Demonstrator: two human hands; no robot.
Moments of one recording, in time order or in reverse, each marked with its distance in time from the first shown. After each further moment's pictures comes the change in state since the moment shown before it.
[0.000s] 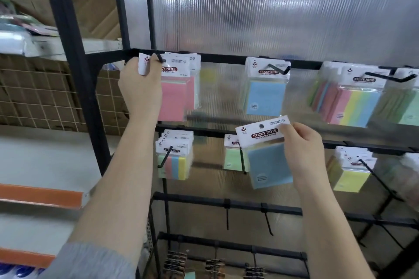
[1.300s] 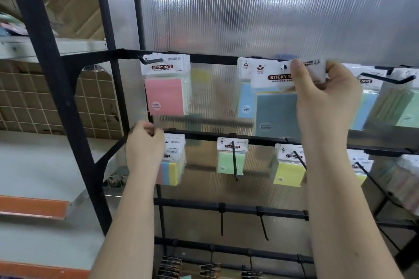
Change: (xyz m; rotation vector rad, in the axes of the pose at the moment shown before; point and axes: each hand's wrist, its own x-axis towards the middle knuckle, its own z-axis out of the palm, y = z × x) left_hand -0.066 -0.068 0.005 0.358 -0.250 -0.321; right_hand 0.041 -0.049 -0.013 0.301 0.246 -0.450
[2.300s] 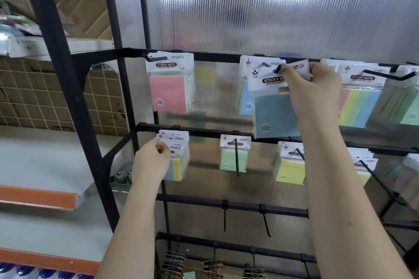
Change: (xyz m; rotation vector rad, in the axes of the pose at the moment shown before) left_hand -0.022 -0.030 0.000 0.227 -0.171 -0.002; right_hand 0.020 0.020 0.007 -0.022 -0.141 0.186
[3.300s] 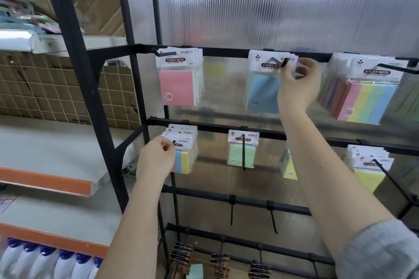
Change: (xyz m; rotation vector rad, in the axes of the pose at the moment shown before) left_hand -0.009 -0.006 -0.005 0.056 0.040 0.008; right_hand 0.043 0.064 0.044 -0.035 0.279 -0.002
